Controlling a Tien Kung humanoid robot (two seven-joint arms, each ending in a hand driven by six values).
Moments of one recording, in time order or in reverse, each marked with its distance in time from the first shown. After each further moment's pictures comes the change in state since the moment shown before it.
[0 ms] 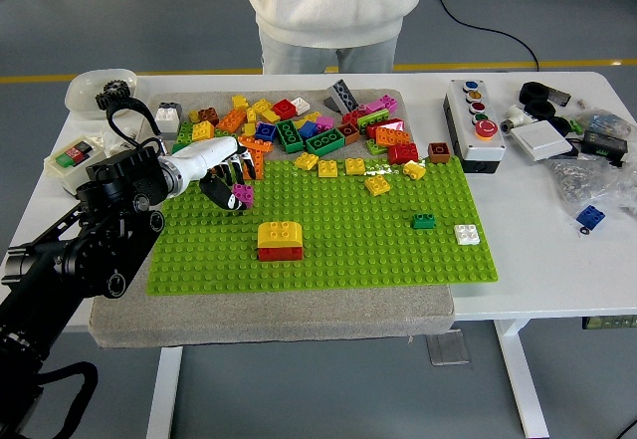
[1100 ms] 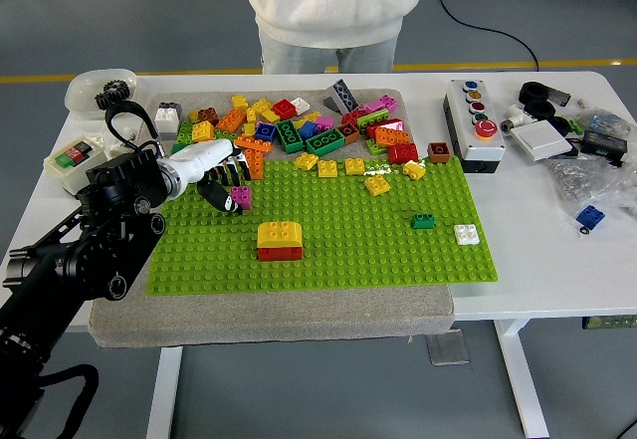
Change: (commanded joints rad) left arm 0.005 -0.004 -0.005 0.000 0.000 0.009 0.044; right arm 0.000 0.000 -0.005 0.000 -0.005 0.002 0.001
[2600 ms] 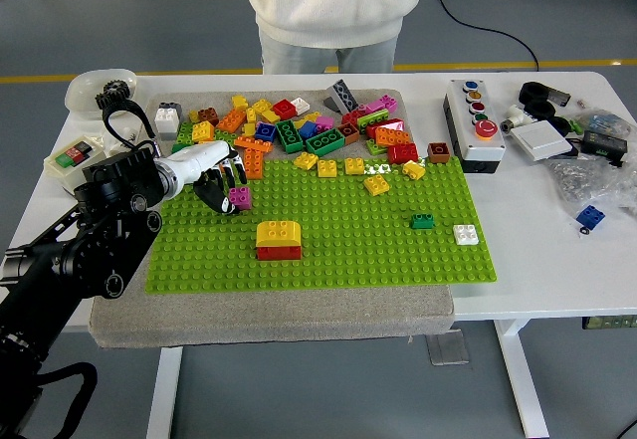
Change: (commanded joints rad) left arm 0.001 0.005 -0.006 0.000 0.000 -0.045 0.005; right arm 0.002 -0.002 0.005 0.000 -0.001 -0.002 0.000
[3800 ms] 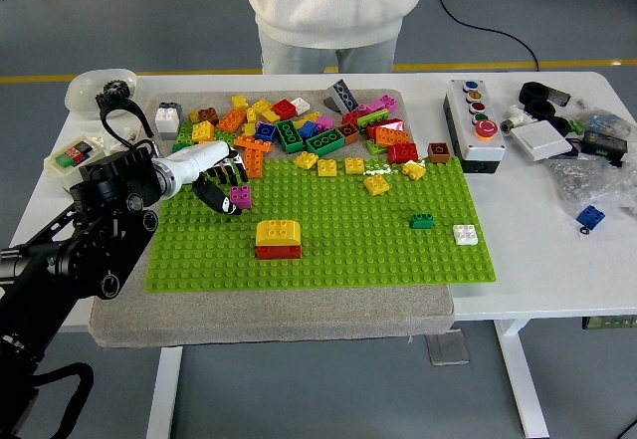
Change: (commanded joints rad) left arm 0.005 0.010 -0.003 -0.014 0.000 0.000 -0.008; right arm -0.003 -0.001 -0.006 0.000 -0.004 0.001 0.001
